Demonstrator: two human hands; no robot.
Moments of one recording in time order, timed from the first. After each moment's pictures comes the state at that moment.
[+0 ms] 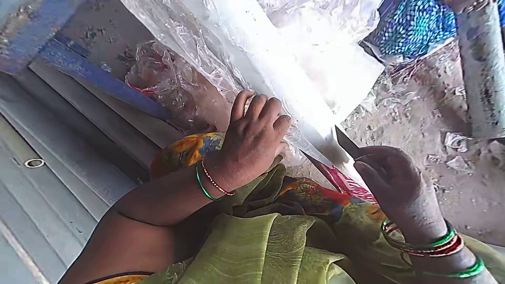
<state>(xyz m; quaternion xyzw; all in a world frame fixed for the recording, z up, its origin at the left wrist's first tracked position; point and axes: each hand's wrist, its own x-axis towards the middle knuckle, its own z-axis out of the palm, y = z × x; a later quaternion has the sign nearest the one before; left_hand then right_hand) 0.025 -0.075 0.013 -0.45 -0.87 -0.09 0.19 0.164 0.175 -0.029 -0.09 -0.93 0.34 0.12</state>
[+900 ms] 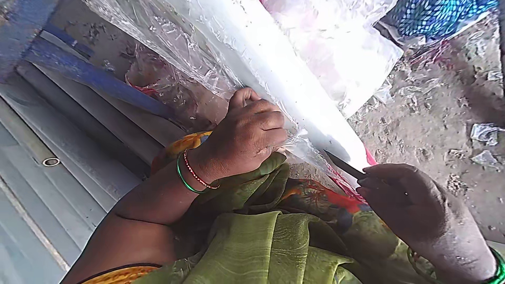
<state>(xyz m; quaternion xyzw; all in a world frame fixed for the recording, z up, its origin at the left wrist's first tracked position) -0.005 -0.094 0.007 -0.59 -0.76 -0.23 0.15 0.177 0.177 -0.024 0.02 -0.95 0.30 0.11</state>
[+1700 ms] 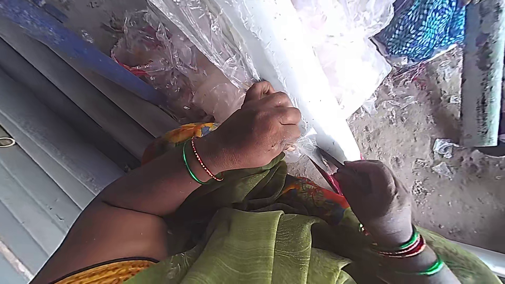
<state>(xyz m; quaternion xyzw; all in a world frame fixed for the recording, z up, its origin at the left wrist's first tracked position) -0.007 -0.094 0.009 -0.60 -0.75 -0.26 0.13 0.158 0.147 -0.041 0.04 -0.95 0.23 0.22</state>
